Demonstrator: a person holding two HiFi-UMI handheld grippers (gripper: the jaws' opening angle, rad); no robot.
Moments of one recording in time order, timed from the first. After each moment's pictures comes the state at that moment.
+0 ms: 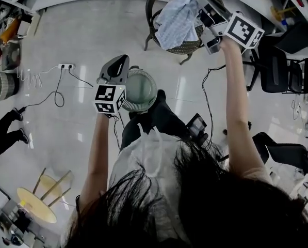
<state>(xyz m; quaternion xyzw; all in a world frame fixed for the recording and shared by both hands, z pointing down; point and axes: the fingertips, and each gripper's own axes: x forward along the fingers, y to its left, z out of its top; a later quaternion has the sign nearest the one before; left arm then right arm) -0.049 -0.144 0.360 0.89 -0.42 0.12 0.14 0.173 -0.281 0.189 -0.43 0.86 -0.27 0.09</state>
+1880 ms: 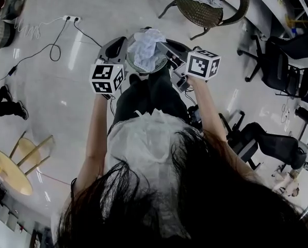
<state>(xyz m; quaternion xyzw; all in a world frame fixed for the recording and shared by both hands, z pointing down) -0.213 0.018 0.414 0.84 -0.50 0.09 0.21 -0.098 0.024 0.385 -0.30 0.84 -0.44 -0.06</state>
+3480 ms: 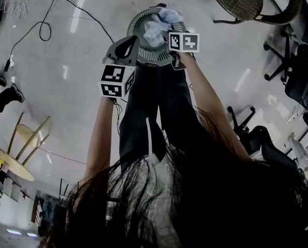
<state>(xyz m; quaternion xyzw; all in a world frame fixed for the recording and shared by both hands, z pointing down) -0.179 -0.013 0.639 0.80 -0.47 0.20 0.32 -0.060 -0.023 0.812 -0.36 0.70 -0.51 -0.35</state>
